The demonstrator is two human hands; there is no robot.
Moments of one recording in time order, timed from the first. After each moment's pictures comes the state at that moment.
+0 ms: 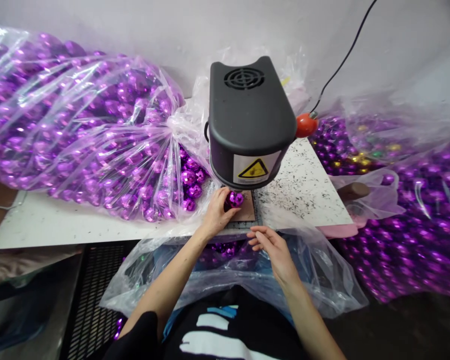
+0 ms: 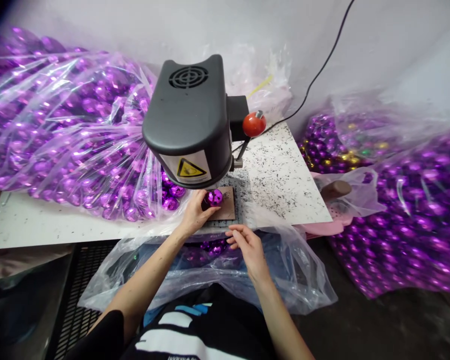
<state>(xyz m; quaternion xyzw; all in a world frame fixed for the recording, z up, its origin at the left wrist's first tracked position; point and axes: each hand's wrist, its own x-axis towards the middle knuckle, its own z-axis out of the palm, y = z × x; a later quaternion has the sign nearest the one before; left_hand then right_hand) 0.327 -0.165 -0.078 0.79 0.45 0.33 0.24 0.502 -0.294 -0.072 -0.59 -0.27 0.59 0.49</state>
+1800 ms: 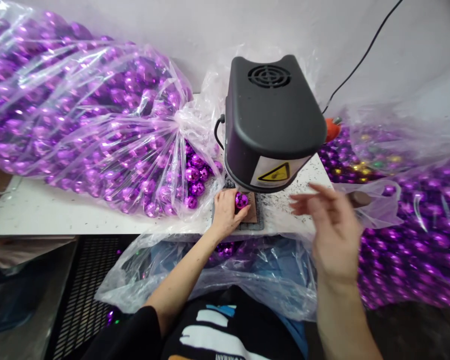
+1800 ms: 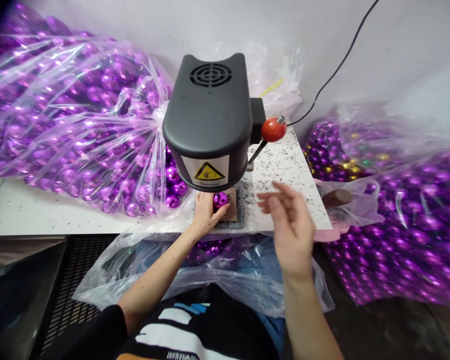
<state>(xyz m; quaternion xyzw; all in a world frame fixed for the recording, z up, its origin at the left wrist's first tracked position) 0.354 -0.178 -0.088 0.78 0.51 0.34 0.16 0.534 -0.250 0.045 -0.58 -0.45 0.30 0.61</state>
